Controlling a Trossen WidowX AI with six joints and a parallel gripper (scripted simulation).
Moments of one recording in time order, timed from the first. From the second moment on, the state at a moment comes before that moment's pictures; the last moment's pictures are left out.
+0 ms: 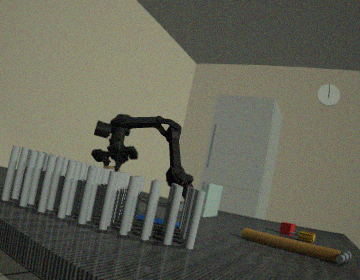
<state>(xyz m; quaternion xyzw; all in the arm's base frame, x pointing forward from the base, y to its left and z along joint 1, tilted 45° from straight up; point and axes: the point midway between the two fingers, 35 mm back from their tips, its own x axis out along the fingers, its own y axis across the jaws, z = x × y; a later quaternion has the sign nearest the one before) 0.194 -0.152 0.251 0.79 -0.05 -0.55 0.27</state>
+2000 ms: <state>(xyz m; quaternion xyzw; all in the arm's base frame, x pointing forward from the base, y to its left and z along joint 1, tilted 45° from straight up) 0.072 -0.190 0.359 0.82 -0.22 -0.45 0.29</state>
